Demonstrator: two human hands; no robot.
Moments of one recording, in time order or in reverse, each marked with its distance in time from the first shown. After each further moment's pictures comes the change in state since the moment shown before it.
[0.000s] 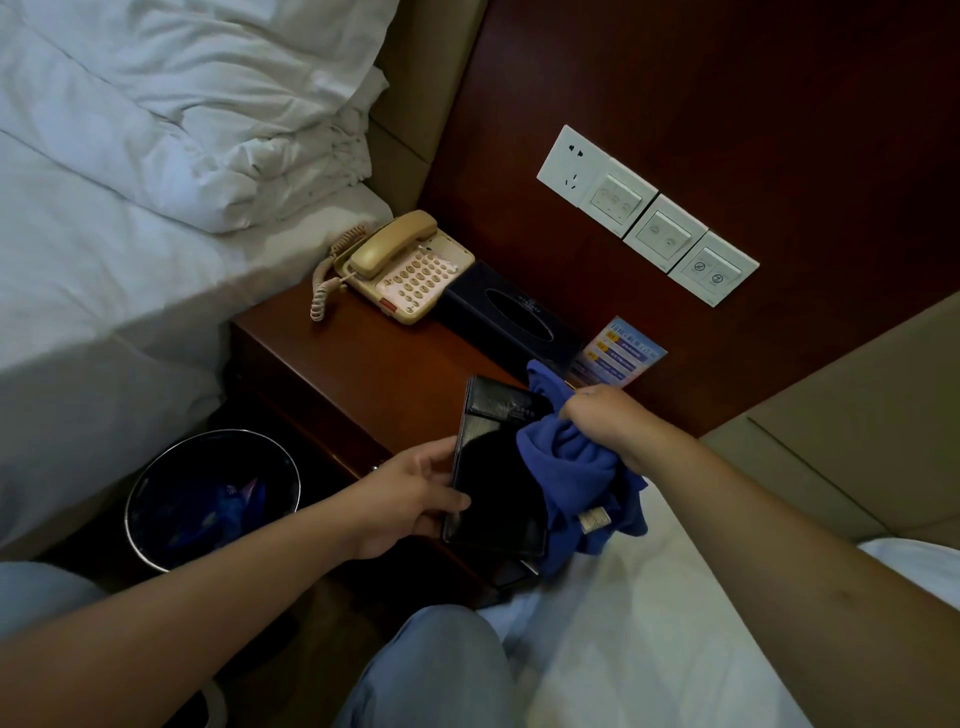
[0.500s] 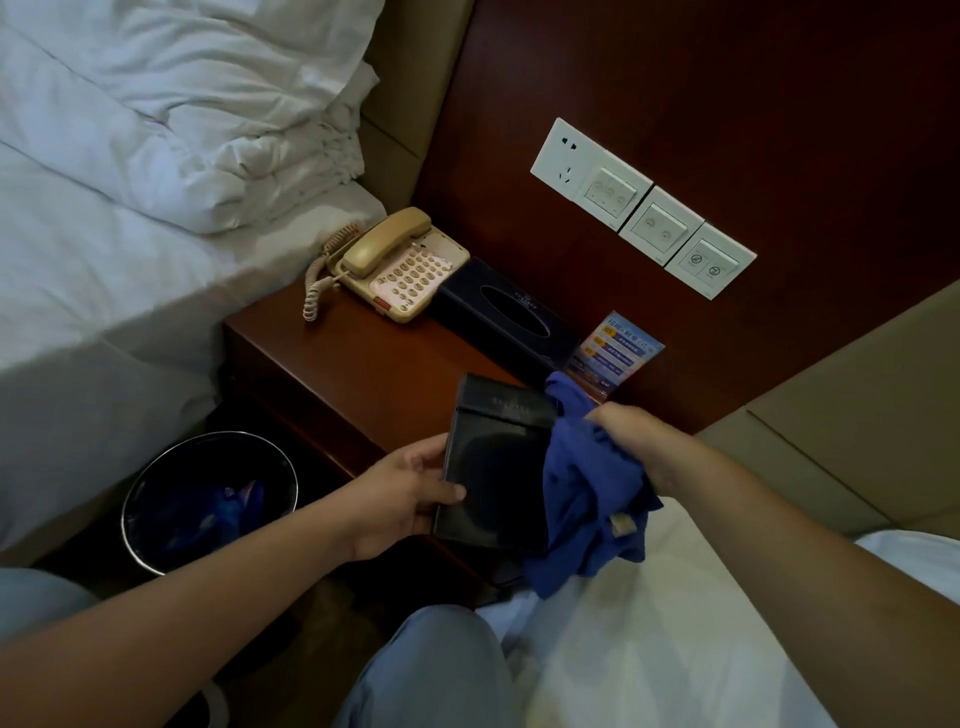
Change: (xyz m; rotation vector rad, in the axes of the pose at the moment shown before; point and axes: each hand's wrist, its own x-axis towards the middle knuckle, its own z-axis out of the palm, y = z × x) left_hand 0.008 -0.002 -0.001 -0.103 0.012 -0.009; right_hand -0.002 0.029 -0.010 0.299 -0.092 0.161
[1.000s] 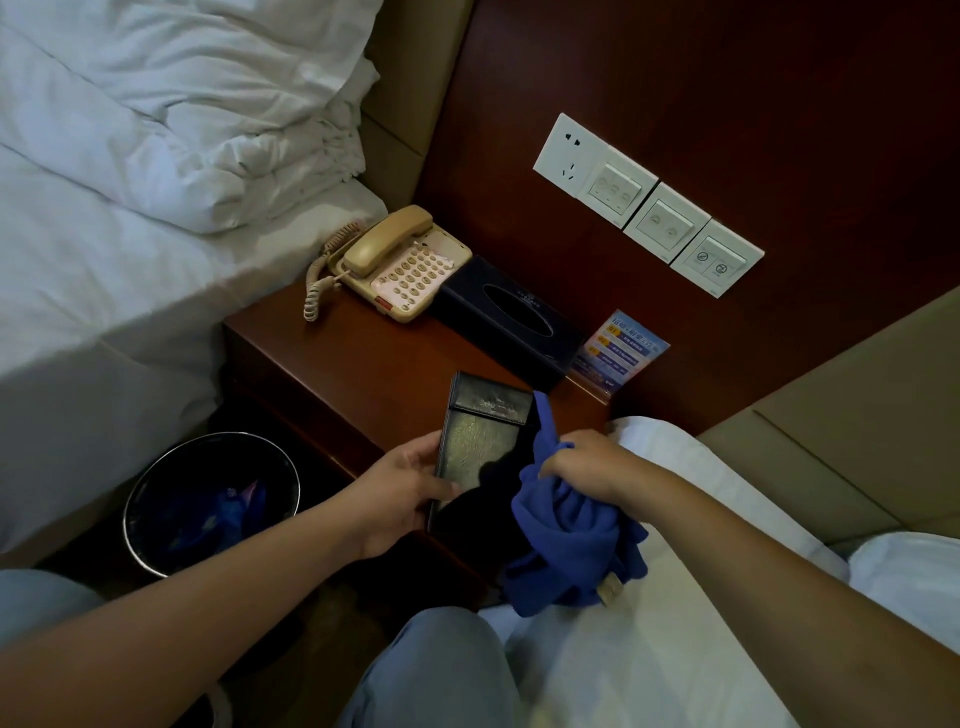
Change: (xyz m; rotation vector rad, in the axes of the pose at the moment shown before) left_hand 0.012 -0.004 -0.004 -0.049 0.109 0.012; right_hand 0.006 0.013 0.035 -0.388 -0.111 -0.190
